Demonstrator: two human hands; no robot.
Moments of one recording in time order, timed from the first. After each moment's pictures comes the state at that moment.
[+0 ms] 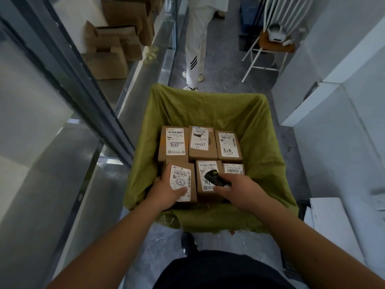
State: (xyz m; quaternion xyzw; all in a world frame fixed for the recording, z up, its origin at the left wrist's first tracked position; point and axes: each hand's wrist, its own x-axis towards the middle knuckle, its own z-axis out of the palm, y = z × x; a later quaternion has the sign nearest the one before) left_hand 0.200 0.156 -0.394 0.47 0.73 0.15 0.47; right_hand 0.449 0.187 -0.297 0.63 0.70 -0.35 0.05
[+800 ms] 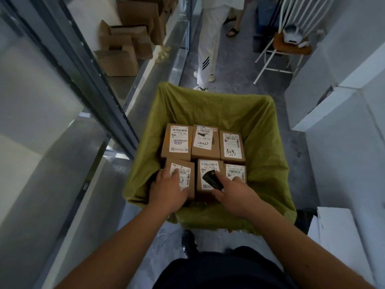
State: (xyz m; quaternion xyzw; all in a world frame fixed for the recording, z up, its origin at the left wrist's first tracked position) left_hand 0.238 0.143 -0.367 0.58 0.77 -0.03 0.25; right_hand 0.451 0.183 -0.314 0.59 0.73 -0.30 0.15
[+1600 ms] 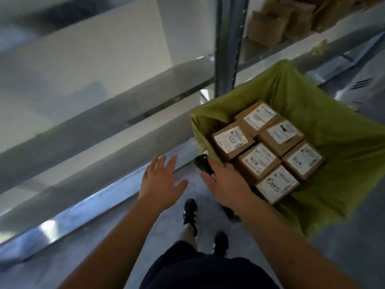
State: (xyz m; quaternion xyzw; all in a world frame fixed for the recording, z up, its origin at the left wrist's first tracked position) left_hand 0.361 -0.067 -0.317 0.23 0.95 0.09 0.16; right_hand 0.457 0.128 -0.319 0.18 0.93 -0.27 0.16
